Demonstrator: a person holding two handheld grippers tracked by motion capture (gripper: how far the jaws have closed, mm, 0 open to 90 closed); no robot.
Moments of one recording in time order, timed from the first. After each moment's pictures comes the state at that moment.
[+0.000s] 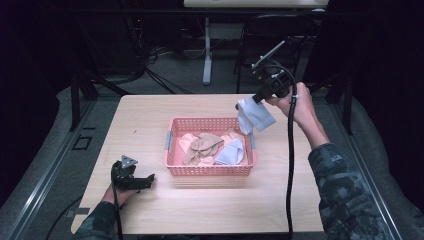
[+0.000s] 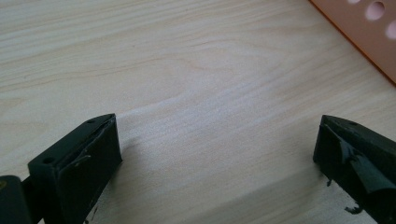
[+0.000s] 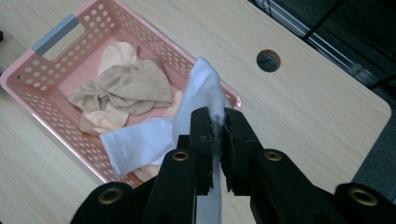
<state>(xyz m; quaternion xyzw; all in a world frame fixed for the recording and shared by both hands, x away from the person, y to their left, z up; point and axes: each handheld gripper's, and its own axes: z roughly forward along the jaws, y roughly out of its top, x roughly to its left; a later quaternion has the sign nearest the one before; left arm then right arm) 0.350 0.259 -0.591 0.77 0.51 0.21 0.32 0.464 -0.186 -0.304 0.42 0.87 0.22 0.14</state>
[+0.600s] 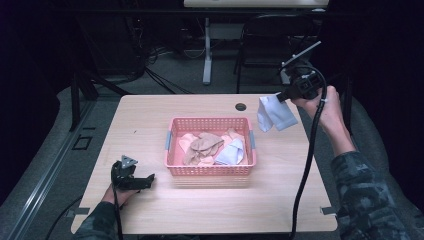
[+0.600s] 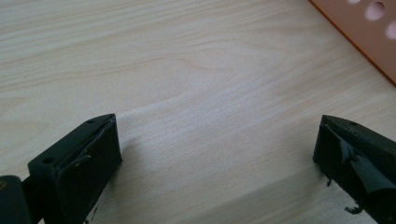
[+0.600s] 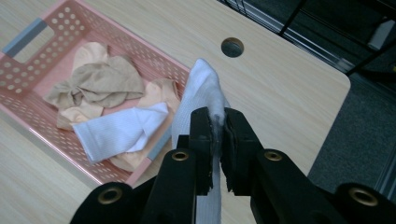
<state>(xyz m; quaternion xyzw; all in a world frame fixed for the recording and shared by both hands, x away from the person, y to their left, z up) 0.350 0.258 -0.592 0.77 0.51 0.21 0.32 0.448 -0.250 -0.298 0.46 0.84 0.24 0.16</state>
